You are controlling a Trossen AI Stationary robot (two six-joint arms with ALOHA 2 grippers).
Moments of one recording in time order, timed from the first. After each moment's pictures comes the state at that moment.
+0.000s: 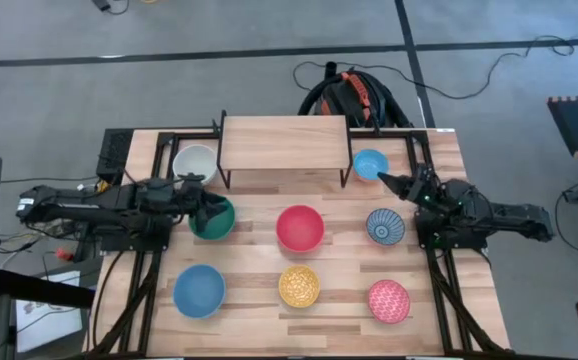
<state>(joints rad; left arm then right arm) 0.02 0.54 0.43 -0.22 -0.18 -0.53 -0.12 0.09 0.11 0.15 0.34 1.02</state>
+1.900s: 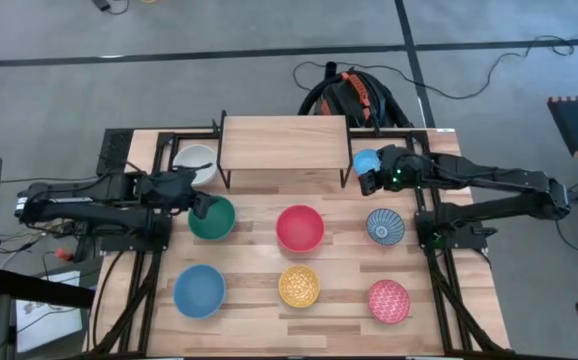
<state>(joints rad) 0.06 0.64 0.67 -0.70 -0.25 -0.93 -0.24 0.93 0.84 -0.69 0.21 0.87</state>
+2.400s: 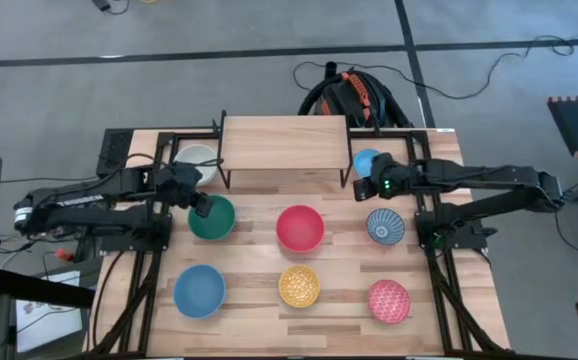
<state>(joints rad) 0.27 0.73 0.67 -0.81 -0.05 -0.75 -0.15 1.03 0.84 -0.74 0.27 1.04</state>
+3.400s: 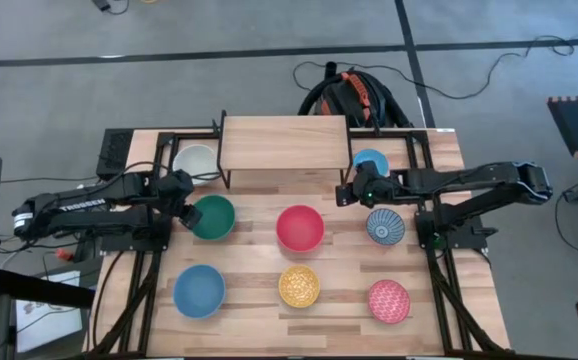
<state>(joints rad) 0.32 0.69 0.55 -1.01 0.00 -0.64 -0.06 1.18 0.84 -0.52 0.35 1.17</state>
